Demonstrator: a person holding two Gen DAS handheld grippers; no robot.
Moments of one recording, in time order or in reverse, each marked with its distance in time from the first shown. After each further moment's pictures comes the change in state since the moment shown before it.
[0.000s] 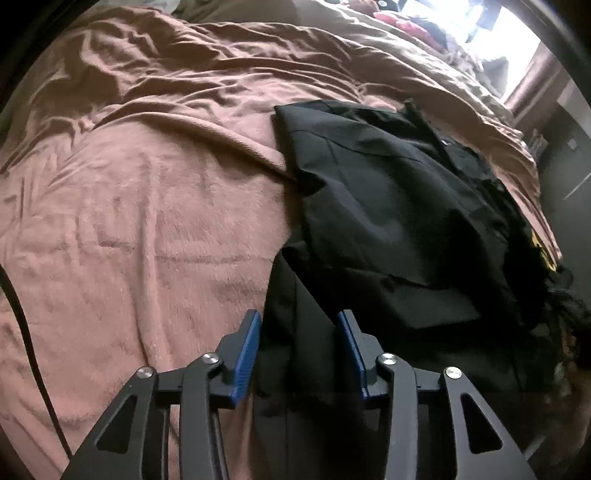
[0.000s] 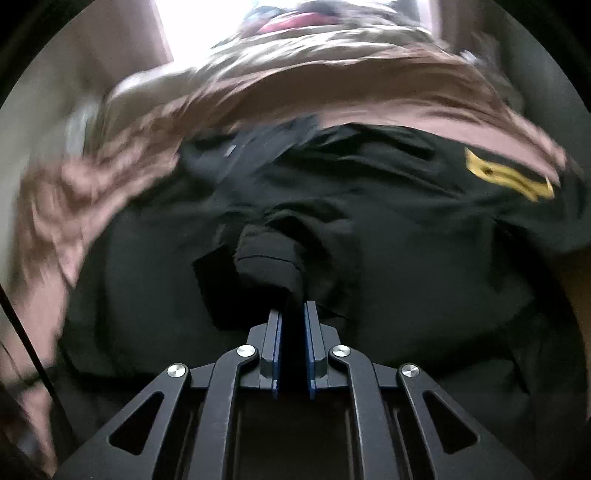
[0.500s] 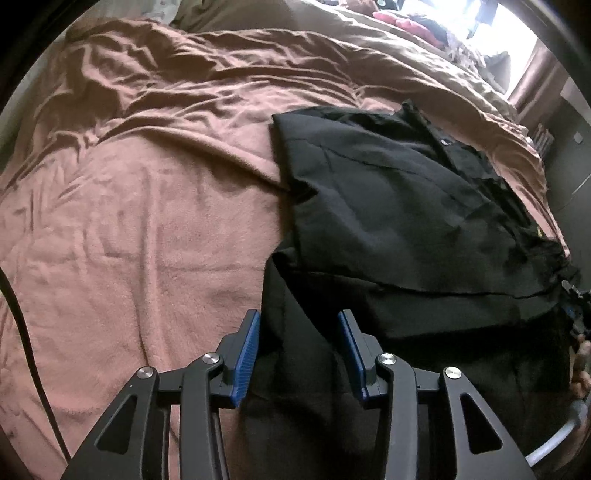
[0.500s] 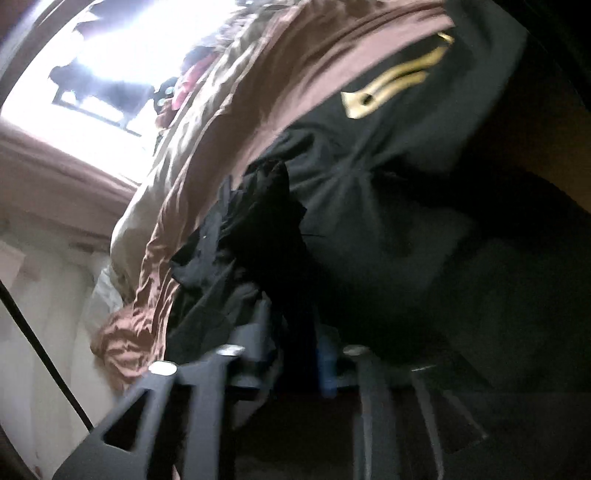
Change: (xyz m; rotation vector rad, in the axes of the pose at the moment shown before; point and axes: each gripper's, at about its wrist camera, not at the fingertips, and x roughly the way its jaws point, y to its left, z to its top) left arm -0.011 -0.018 0.002 0.021 -0.016 0.039; right arm -0.009 -0.139 -0.021 0.594 -0.018 0.271
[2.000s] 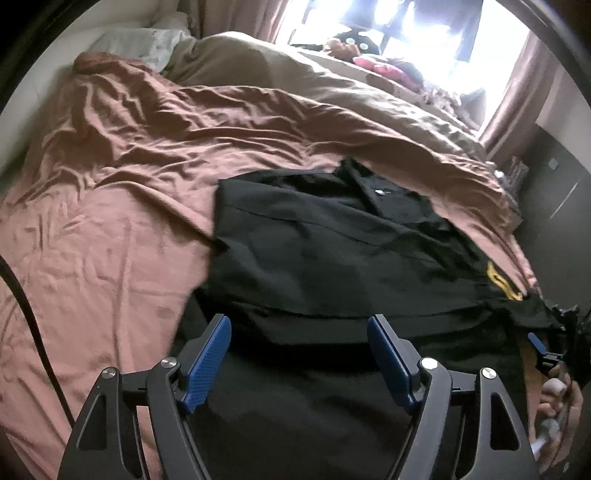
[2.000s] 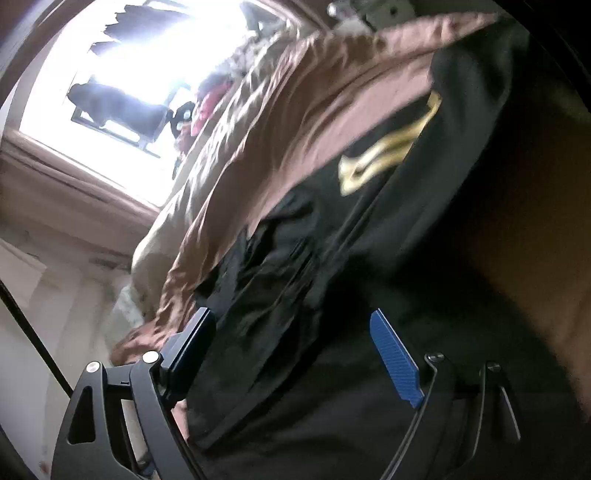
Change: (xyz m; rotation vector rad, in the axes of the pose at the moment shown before) left arm -0.076 -0.081 -0.006 -0.031 -0.175 -0.074; right arm -0.056 -0.035 0.041 -0.059 -0.106 0.052
